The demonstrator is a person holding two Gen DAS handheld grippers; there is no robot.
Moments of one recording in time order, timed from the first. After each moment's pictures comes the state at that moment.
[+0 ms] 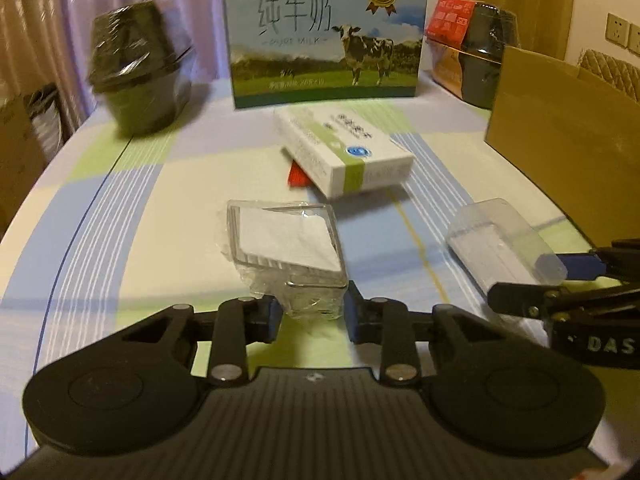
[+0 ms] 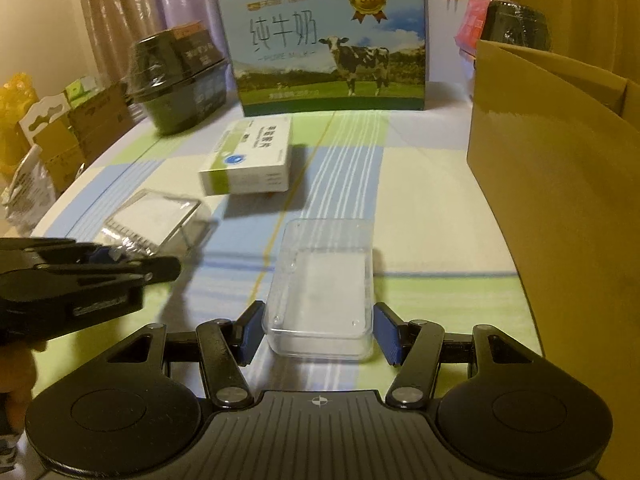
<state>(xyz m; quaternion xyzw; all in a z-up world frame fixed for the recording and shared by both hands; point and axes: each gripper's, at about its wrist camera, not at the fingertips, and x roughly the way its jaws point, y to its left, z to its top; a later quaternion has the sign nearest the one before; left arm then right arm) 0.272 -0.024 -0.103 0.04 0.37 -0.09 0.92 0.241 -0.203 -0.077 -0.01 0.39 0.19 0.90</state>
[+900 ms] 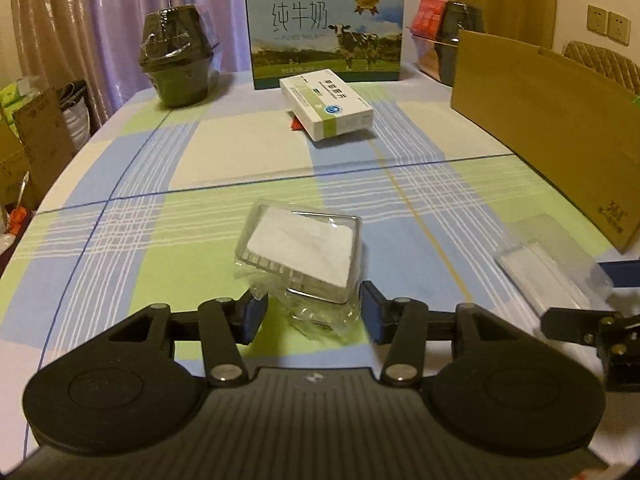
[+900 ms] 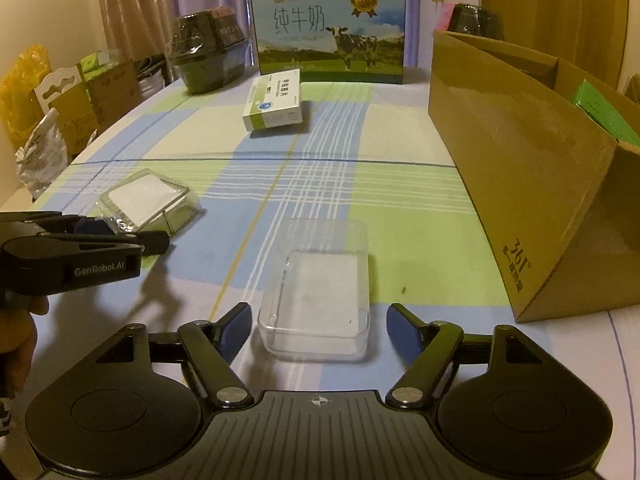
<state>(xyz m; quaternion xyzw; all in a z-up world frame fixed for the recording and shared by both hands) 0.154 -0.026 -0.109 0.05 0.35 -0.06 0.93 0.113 -0.232 -0.073 -0.04 0.38 0.17 0.91</state>
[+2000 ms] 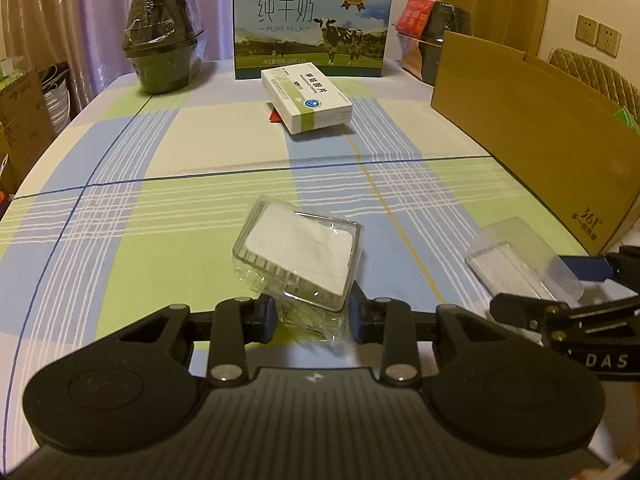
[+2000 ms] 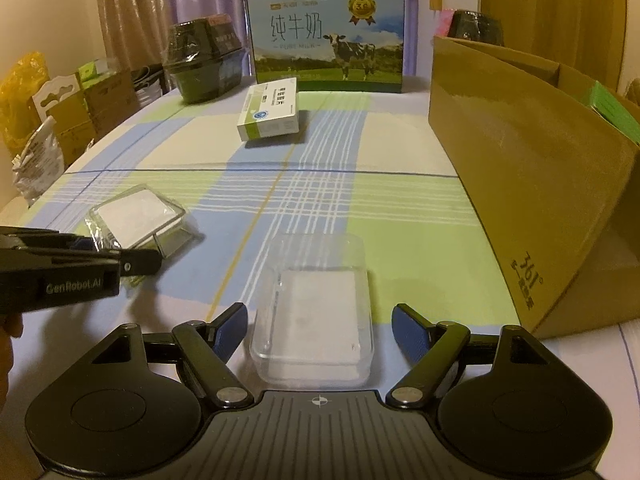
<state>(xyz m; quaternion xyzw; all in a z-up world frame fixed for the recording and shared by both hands) 0.152 -0.028 -0.106 0.02 0.37 -0.10 0.93 0.127 -0.228 -0.080 -0.04 0.36 0.17 0.91</state>
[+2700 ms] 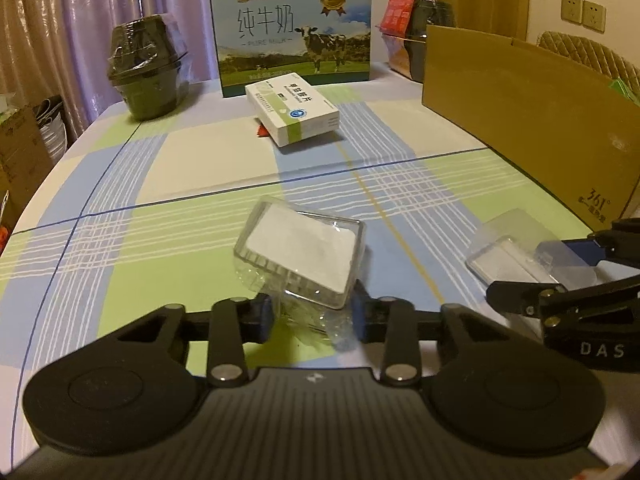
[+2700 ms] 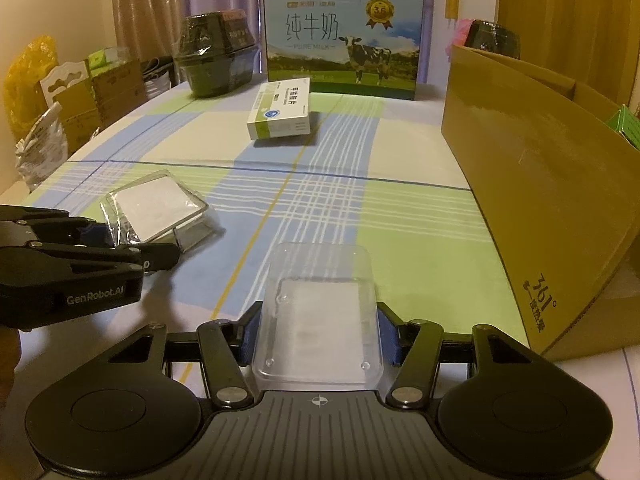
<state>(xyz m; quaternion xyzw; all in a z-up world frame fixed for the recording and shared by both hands) 0.155 -0.043 -0.111 0.07 0.34 -0.11 0.93 0.130 -0.220 -0.082 -0.06 0.36 0.18 0.91</state>
